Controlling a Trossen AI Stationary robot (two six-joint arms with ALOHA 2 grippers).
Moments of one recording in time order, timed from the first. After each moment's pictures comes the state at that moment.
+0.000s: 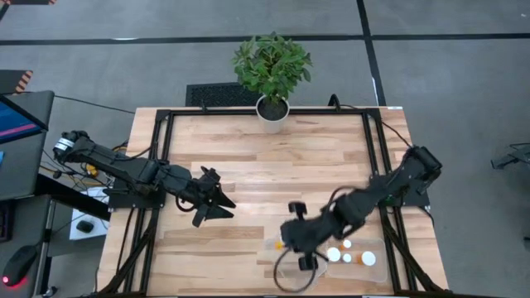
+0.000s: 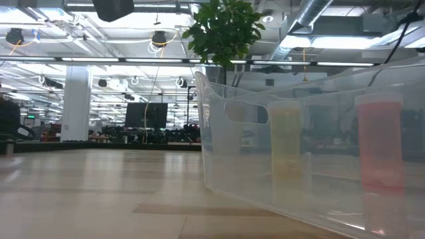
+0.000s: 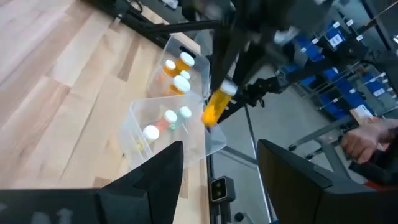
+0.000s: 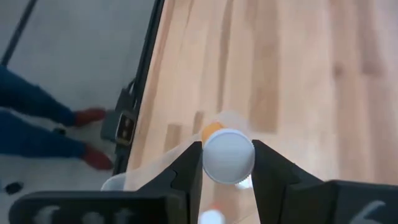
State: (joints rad) left arm -0.32 1.04 0.80 -0.07 0.04 -0.74; right arm 0.53 1.72 1.62 -0.75 0.16 0.39
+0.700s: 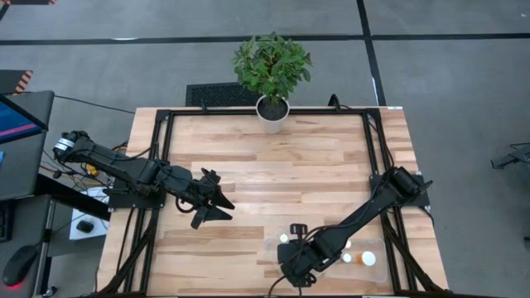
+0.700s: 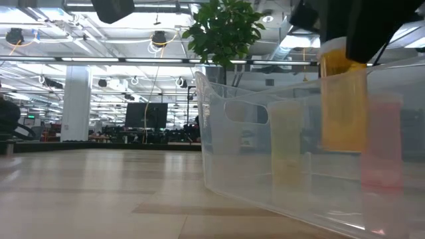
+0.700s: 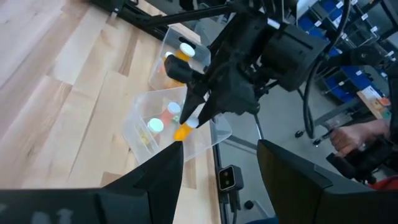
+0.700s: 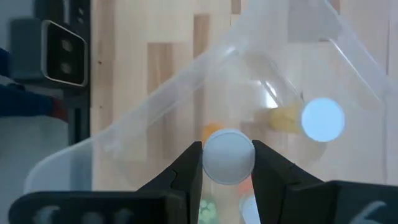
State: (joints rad) left arm -0.32 1.04 0.80 -0.10 0.07 -0.68; right arm 0.62 2.01 1.62 -0.81 0.16 0.61
